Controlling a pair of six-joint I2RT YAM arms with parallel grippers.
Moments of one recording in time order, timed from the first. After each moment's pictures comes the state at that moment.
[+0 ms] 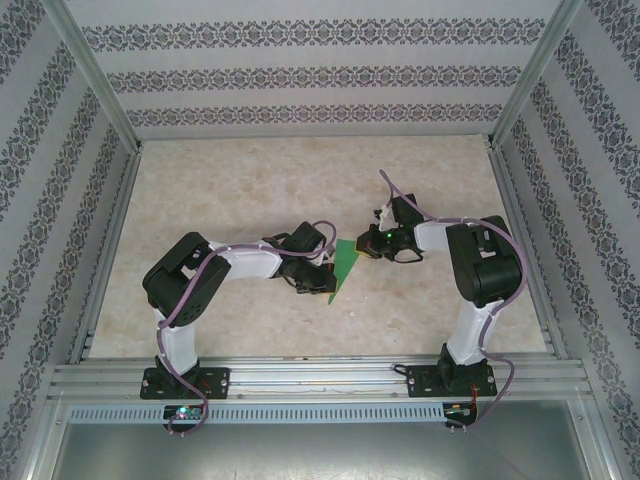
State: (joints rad) left arm -0.71 1.90 1.03 -0.23 0.52 -0.71; right arm 0.22 1.88 0.91 -0.11 -0.69 0.59
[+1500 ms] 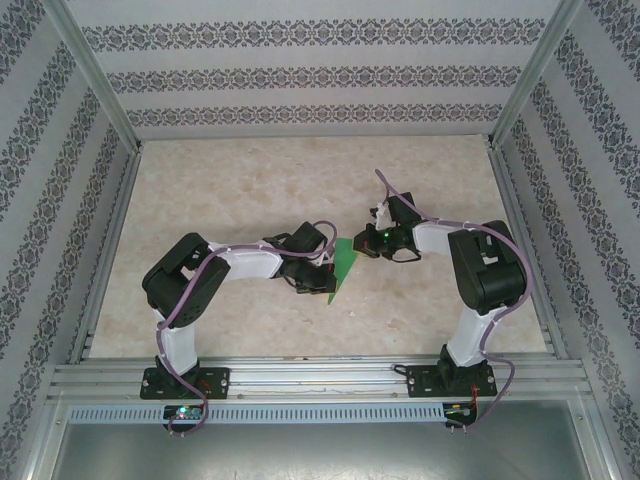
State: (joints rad) left arm -0.72 1.89 1.03 -0.25 0.49 -0.71; right arm 0.25 1.83 0.92 -0.13 -0.67 0.58
